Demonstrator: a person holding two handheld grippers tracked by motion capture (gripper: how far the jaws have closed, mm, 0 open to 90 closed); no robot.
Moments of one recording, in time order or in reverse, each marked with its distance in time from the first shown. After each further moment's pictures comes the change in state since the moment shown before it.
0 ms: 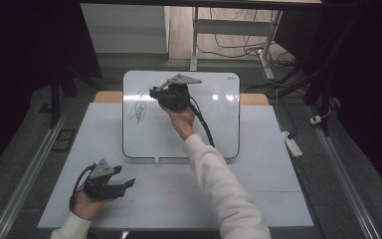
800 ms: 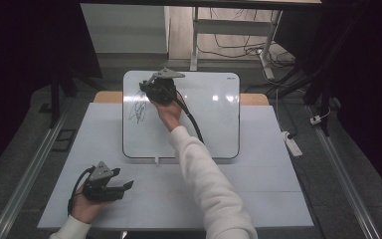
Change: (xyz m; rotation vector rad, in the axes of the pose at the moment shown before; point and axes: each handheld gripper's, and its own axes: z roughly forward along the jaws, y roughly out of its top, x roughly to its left) left arm -0.002 -0.006 -0.002 0.016 0.018 -0.007; right arm 0.002 0.007 0.050 -0.006 -0.046 -0.050
